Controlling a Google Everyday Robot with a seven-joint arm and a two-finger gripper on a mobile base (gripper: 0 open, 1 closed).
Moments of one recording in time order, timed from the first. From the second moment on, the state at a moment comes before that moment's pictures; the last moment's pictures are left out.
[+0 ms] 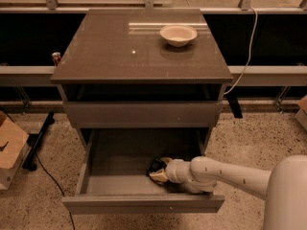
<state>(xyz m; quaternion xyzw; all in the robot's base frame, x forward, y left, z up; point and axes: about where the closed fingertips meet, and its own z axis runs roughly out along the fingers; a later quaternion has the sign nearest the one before) 0.603 -0.043 0.352 -0.42 0.80 0.20 0.37</state>
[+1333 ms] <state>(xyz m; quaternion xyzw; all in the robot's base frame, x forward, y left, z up) 0.603 -0.043 0.353 -0.42 0.80 0.20 0.37</state>
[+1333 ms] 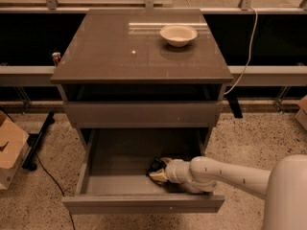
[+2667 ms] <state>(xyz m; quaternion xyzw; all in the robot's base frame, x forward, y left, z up) 0.590 -0.035 0.347 -0.42 0.81 0.18 0.37</state>
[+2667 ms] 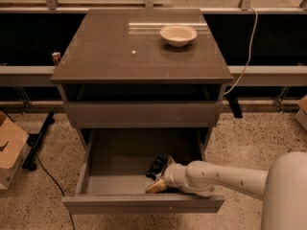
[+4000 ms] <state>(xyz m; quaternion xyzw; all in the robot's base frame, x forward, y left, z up) 0.593 -0.033 0.348 -0.42 0.81 0.19 0.36</state>
